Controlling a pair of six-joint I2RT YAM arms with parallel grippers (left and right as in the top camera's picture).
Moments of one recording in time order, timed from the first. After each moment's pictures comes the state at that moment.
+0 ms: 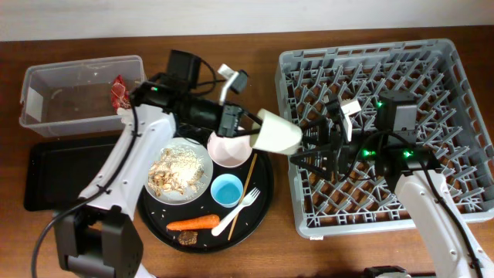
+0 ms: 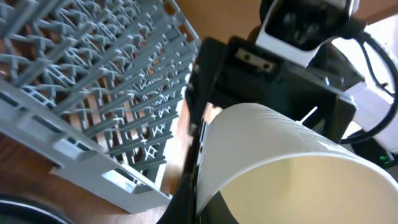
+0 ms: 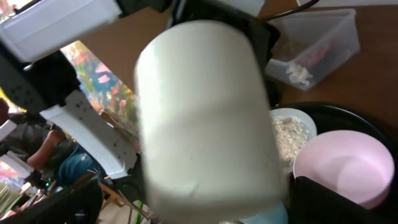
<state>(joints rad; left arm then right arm) -0.30 1.77 1.53 -0.90 1.24 0.12 0.03 1.31 0.91 -0.32 -1.42 -0.06</state>
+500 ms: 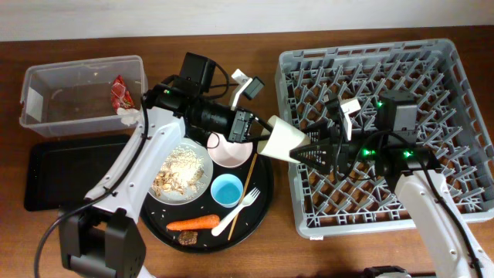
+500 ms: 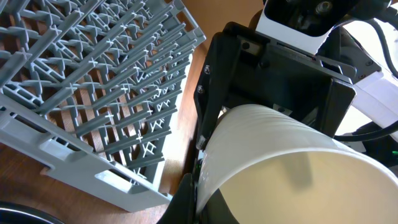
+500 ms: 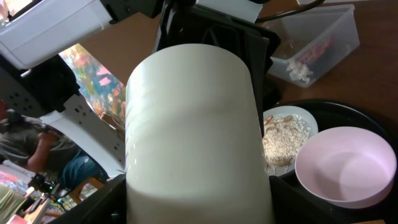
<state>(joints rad) -0.35 1.77 1.53 -0.89 1.21 0.11 0.03 1.31 0.91 -0.31 -1.42 -0.04</state>
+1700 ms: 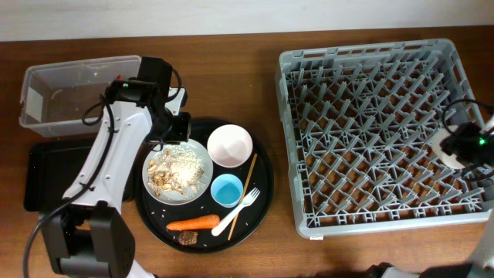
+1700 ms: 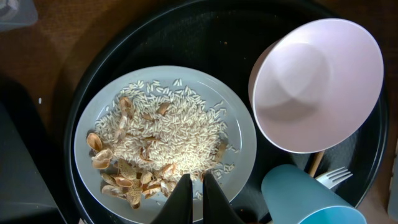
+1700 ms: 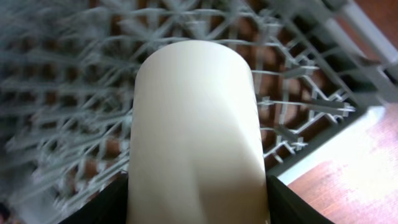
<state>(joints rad) -0.15 1.77 1.53 -1.17 0.09 -0.05 -0.64 1.45 1.44 -1.20 -0.12 0.10</state>
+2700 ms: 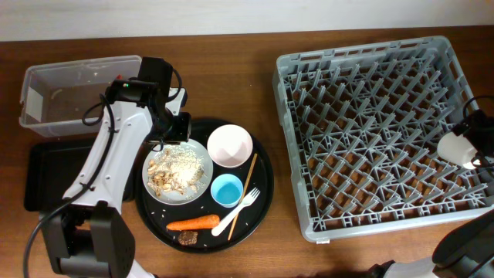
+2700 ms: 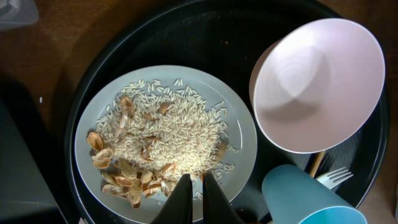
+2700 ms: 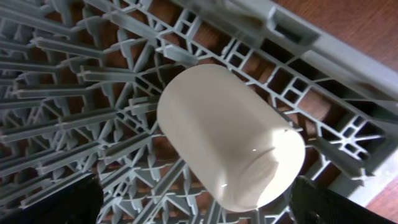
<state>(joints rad) -0.15 1.77 1.53 -1.17 0.09 -0.05 -0.74 1.68 1.44 -0.96 -0.18 0.23</state>
